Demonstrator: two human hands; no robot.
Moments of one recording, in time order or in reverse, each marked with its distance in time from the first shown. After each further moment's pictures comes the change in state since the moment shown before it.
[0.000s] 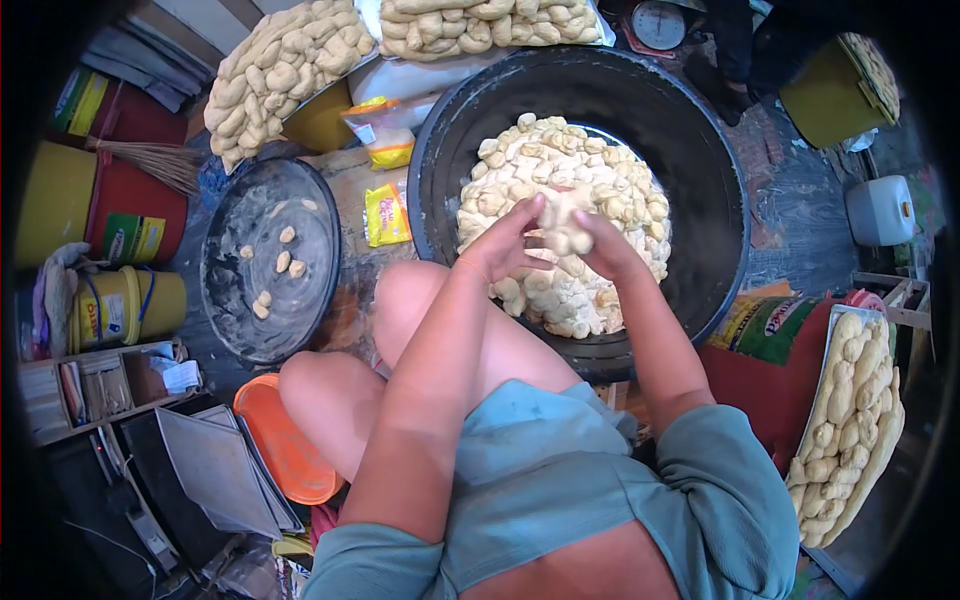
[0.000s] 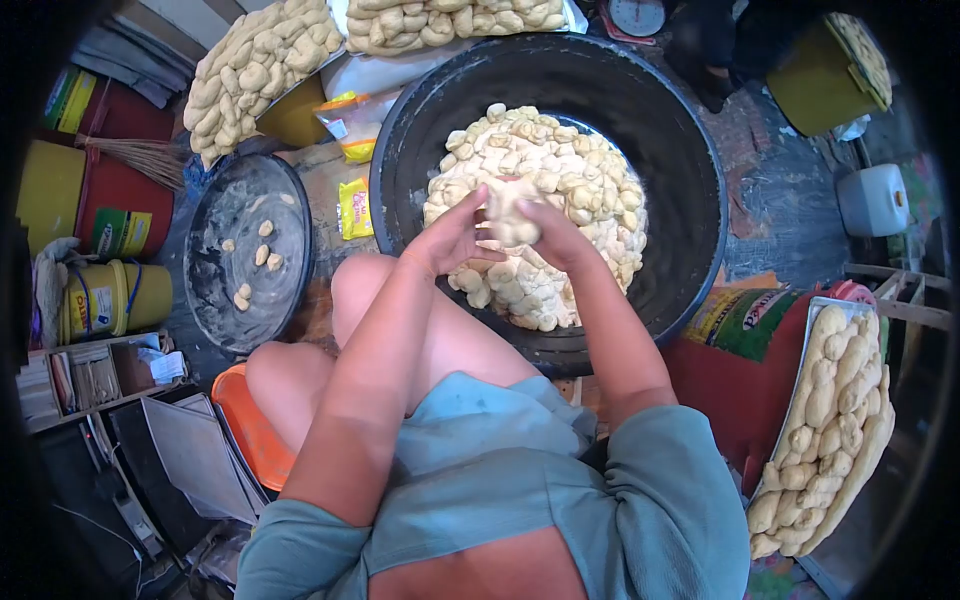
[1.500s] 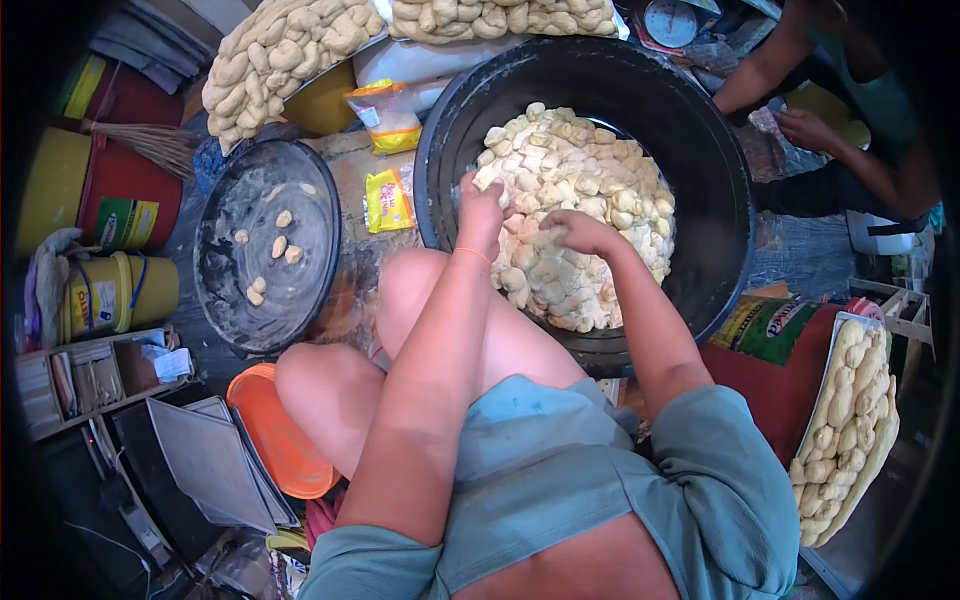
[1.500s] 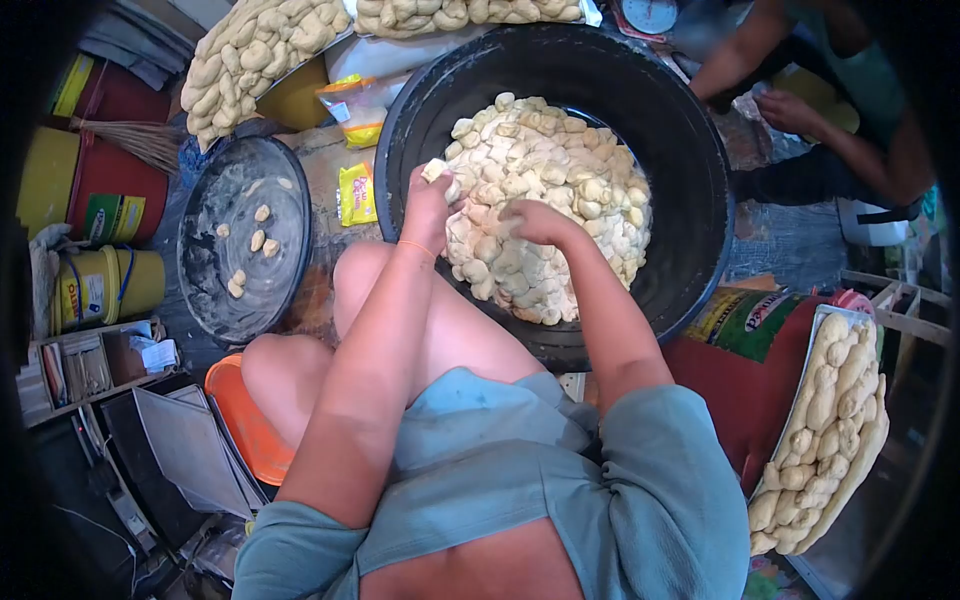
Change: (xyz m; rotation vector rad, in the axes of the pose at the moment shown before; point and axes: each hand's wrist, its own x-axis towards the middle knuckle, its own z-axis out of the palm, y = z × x) left_hand 0.009 0.000 -0.034 -0.005 0.584 0.393; right_hand 0.046 0.035 -0.037 -1.356 -0.024 0.089
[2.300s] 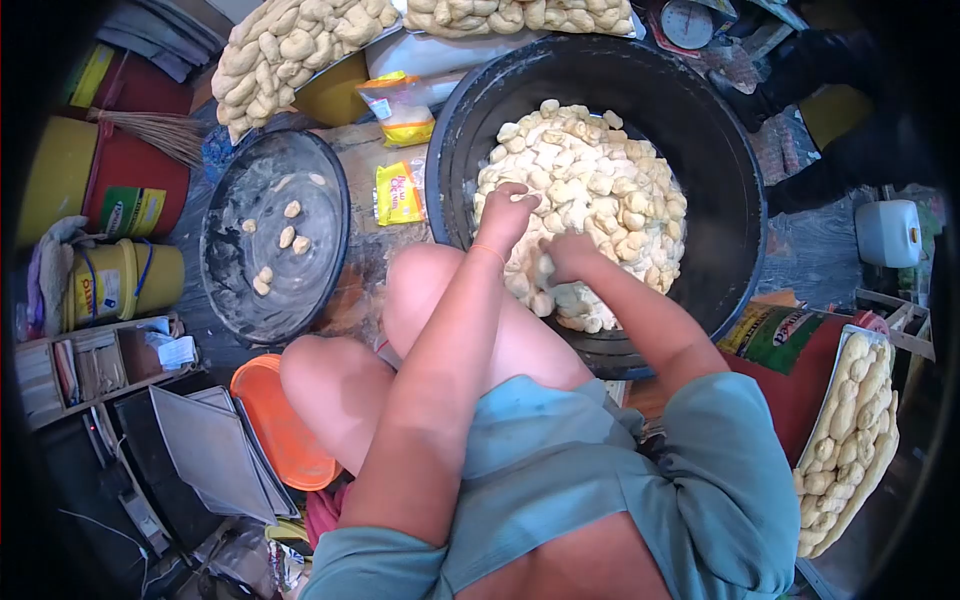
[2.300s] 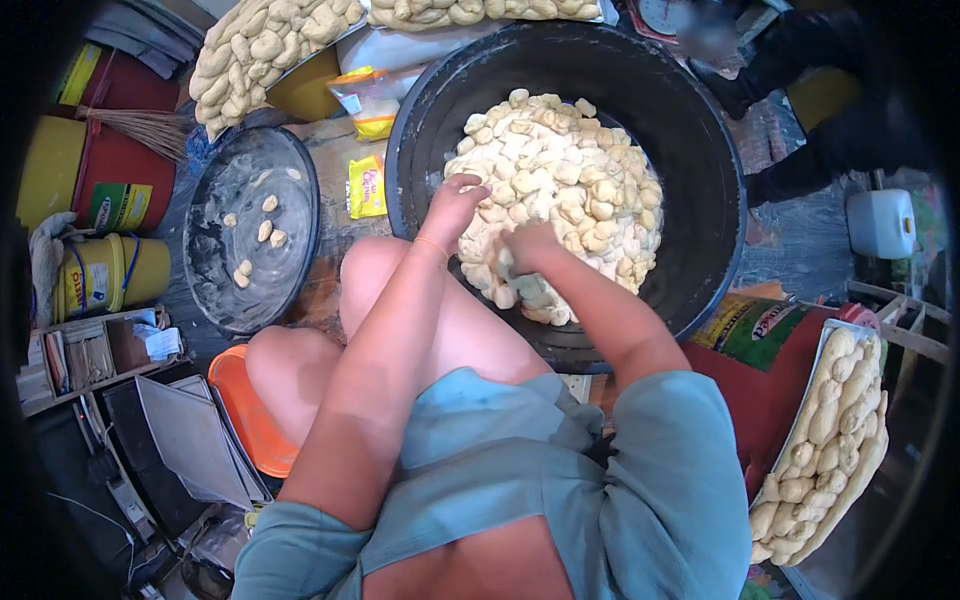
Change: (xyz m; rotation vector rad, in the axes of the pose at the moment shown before) left_hand 0.015 -0.024 -0.006 0.505 -0.045 0.087; right_hand 0.007 -0.016 0.050 -0.787 -0.450 0.203
